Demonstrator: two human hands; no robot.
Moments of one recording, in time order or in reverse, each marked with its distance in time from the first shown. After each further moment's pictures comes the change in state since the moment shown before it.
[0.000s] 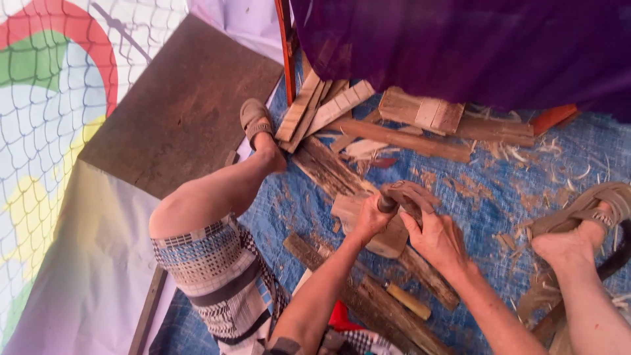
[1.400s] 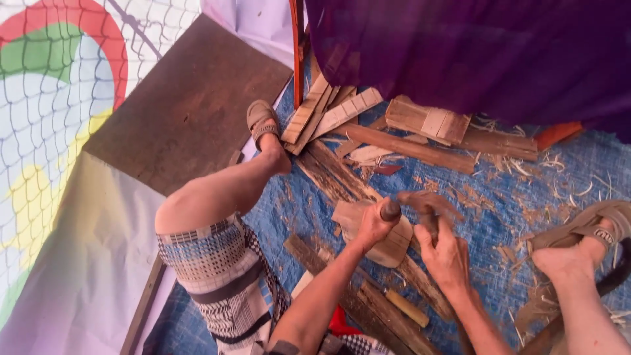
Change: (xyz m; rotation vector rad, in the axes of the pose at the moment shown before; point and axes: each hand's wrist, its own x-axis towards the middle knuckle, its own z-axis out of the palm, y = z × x) left_hand -0.013 0.011 -0.006 -0.010 -0.041 -0.046; right_hand -0.023 0.007 0.015 0.089 0.083 0.311
